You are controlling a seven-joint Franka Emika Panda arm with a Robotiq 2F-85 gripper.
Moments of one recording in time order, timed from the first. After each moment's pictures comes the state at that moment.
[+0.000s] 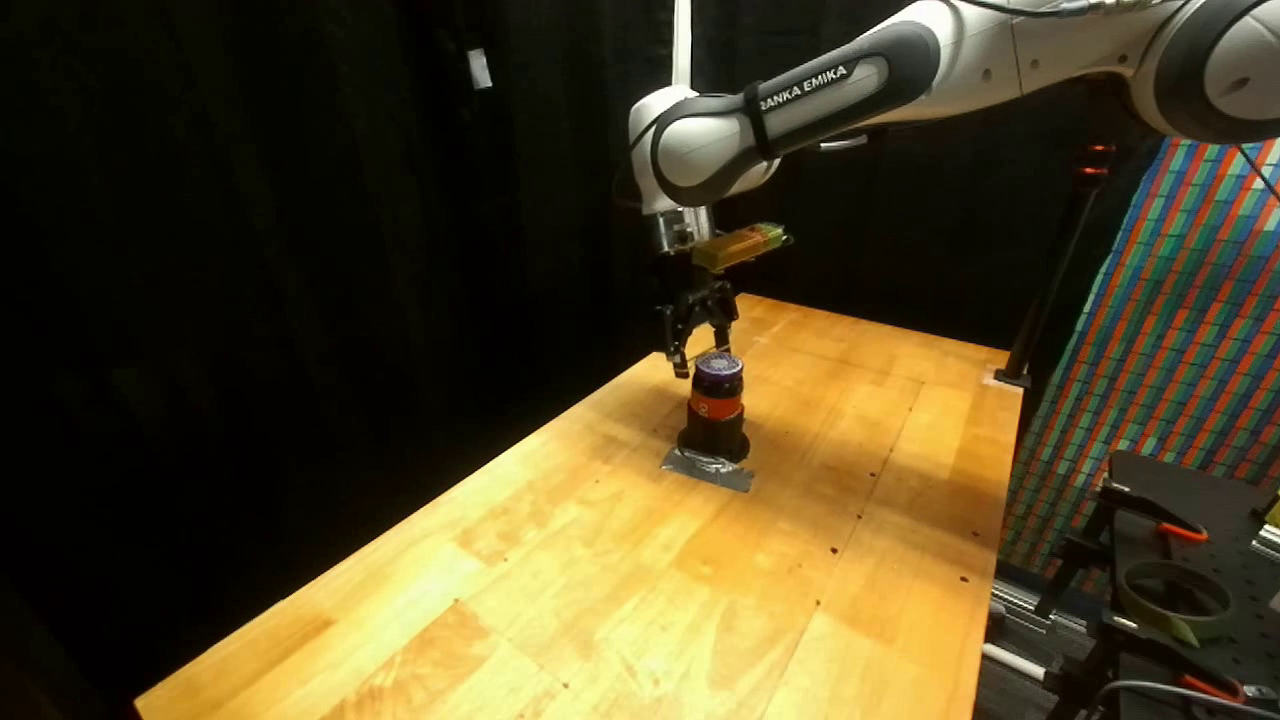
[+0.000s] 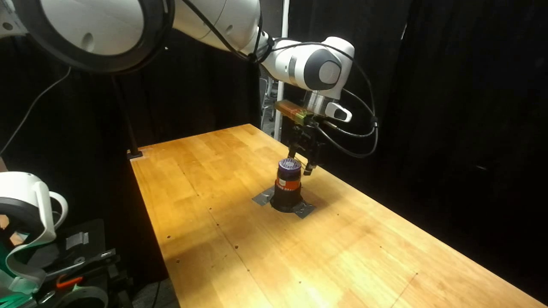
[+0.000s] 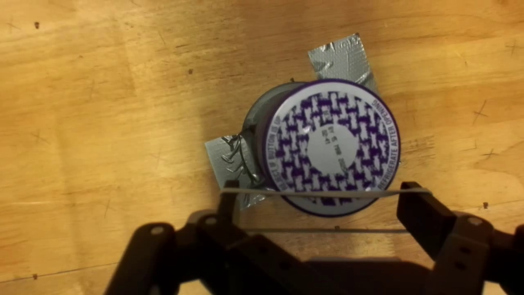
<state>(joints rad) 0.12 0.91 0.02 -1.06 0.02 1.73 0.22</state>
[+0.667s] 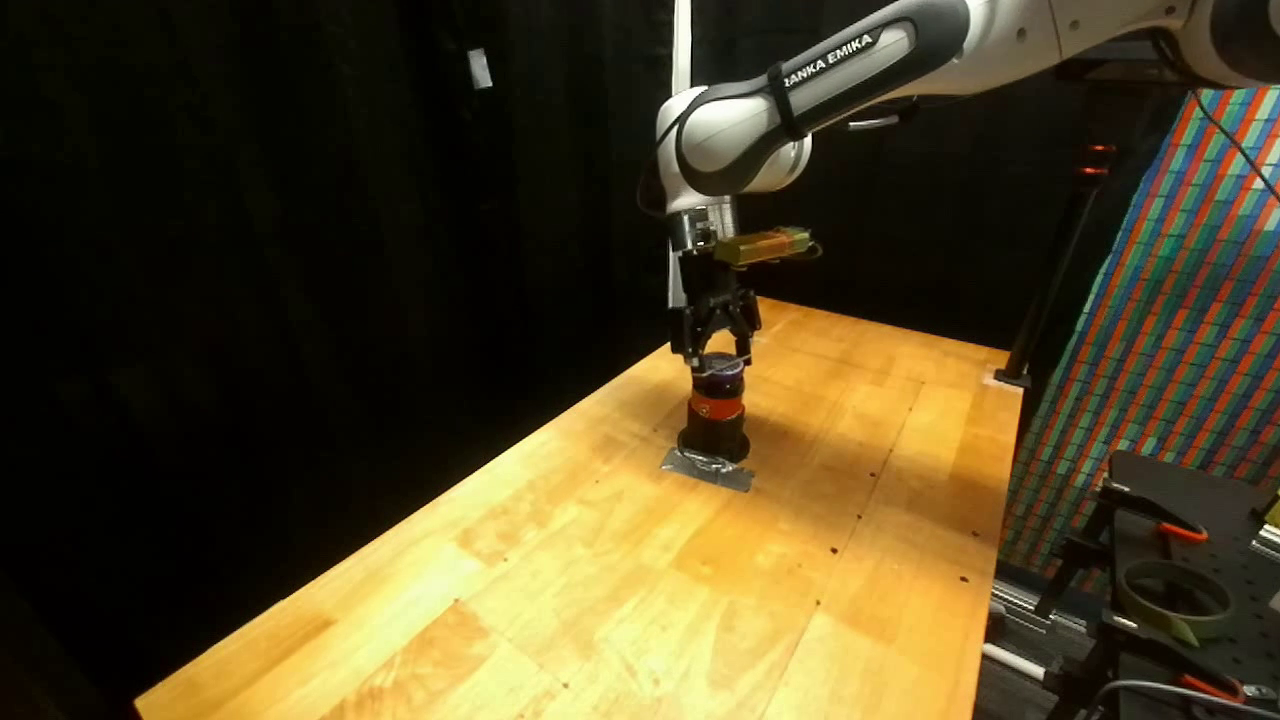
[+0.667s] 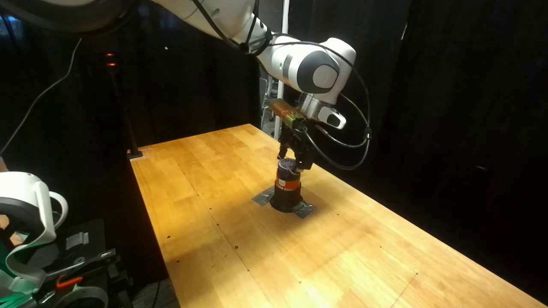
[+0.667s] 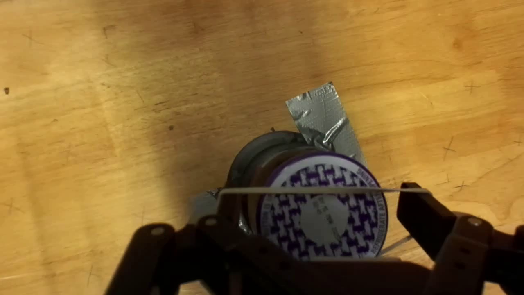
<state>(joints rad) 0.10 0.78 0.02 -1.28 0.12 1.79 0.22</state>
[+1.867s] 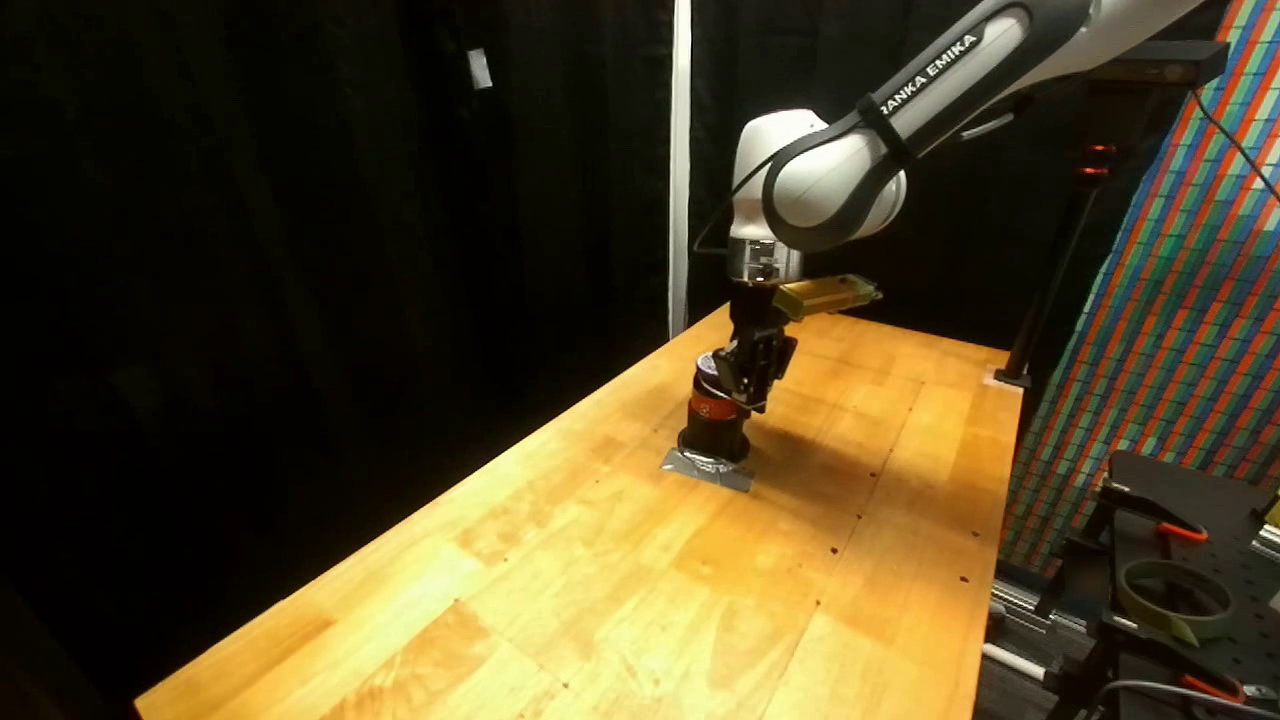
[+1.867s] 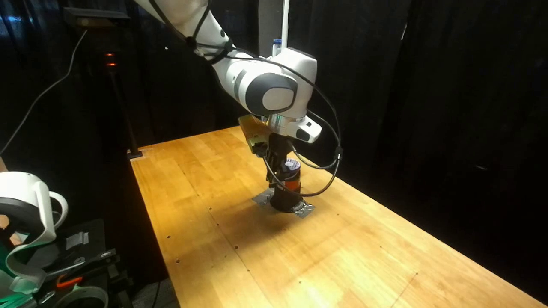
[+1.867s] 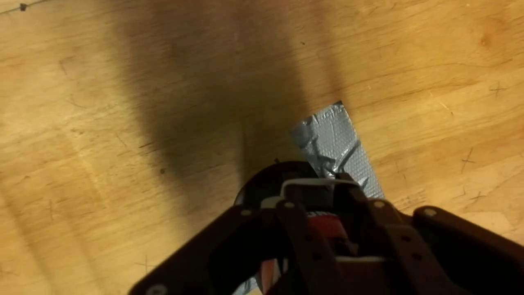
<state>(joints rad) 0.12 0.51 0.03 -1.87 0.15 2.33 0.26</state>
